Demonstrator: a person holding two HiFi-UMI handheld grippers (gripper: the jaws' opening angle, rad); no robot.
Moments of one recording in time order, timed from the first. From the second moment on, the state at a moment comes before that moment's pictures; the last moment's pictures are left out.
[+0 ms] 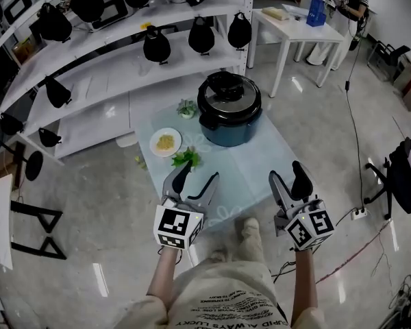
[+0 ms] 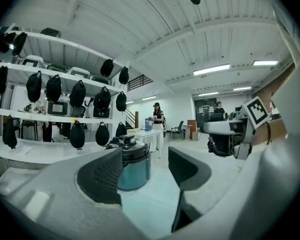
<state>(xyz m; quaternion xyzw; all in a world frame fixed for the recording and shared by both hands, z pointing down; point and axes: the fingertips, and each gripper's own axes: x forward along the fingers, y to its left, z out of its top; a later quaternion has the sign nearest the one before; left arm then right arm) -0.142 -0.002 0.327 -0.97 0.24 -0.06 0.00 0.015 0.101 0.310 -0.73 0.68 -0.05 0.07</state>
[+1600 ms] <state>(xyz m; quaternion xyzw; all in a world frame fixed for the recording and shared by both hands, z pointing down) 0.006 -0.170 0.338 -0.91 0.39 -0.13 -0.01 0.143 -0.153 0.338 -0.44 0.89 -0.08 -0.02</state>
